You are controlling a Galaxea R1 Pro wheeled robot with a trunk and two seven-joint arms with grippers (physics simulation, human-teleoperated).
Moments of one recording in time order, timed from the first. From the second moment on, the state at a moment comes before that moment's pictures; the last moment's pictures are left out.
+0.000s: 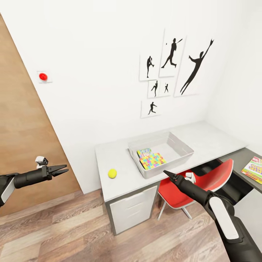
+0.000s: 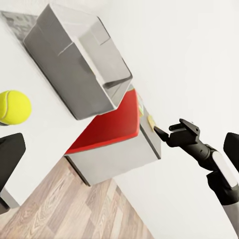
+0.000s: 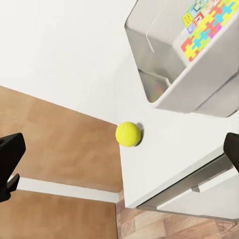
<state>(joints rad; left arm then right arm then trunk) -0.83 0.53 0.08 -0.58 0.32 0.73 -1.50 -0.38 -0.14 -0.12 -1.33 -0.92 0.76 0.36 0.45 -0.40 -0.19</state>
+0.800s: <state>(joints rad) -0.83 0.52 0.08 -0.58 0.32 0.73 -1.50 -0.38 -0.15 -0.12 -1.33 -0.92 0.76 0.36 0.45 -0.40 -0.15</state>
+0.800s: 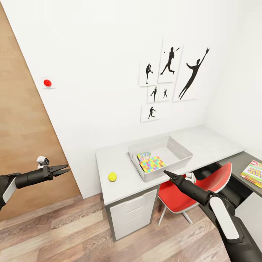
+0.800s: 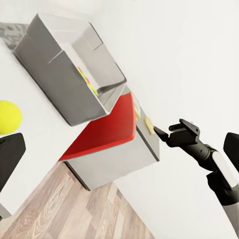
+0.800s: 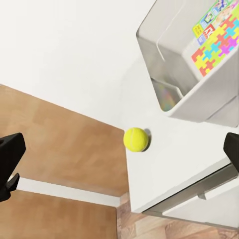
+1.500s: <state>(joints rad) -0.83 0.52 0.08 -0.58 0.32 0.73 -1.50 -0.38 -0.14 -0.12 -1.33 -0.92 0.76 0.36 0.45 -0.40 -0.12</state>
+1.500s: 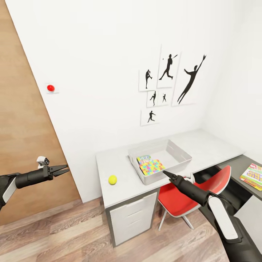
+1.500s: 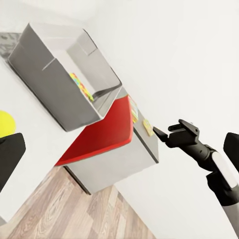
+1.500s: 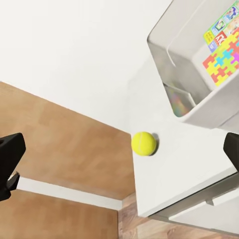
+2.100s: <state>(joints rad) -0.83 0.53 0.08 -0.58 0.32 0.73 -1.50 -0.38 -0.14 -0.09 -1.31 -0.92 0.71 0.36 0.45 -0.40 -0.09</state>
